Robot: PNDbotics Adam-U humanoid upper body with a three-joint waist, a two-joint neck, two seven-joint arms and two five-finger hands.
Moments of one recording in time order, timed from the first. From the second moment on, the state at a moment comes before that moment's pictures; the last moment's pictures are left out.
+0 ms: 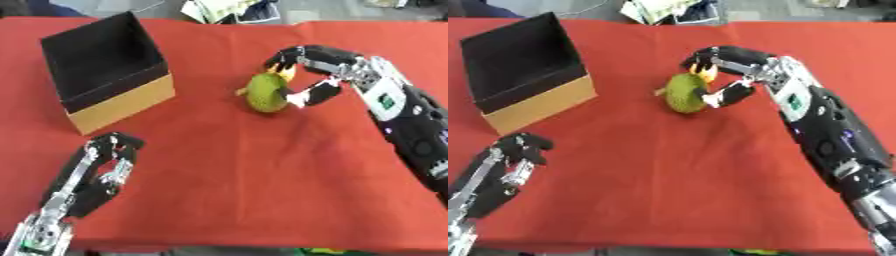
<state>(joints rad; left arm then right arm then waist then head) -0.15 0.21 -0.26 -1.78 -0.27 -0.08 -0.21 -0.80 -0.46 0.21 -1.01 0.66 -0.60 0.42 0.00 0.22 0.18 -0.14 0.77</state>
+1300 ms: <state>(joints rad) -0.15 0.21 -0.27 -1.78 -0.27 -0.08 -0.22 -0.85 -0.44 0.18 -1.00 0.80 -0.60 0.13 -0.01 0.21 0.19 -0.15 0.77</state>
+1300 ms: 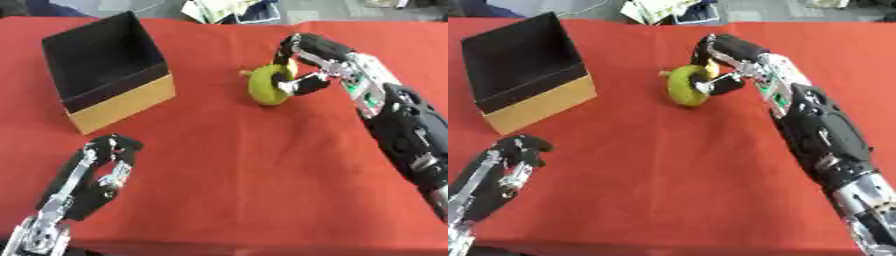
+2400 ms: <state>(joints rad) -0.20 0.21 -0.34 -1.76 -0.27 -0.10 -0.30 -1.09 -0.40 0.23 -1.05 0.60 -0.58 0.26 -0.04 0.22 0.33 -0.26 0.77</state>
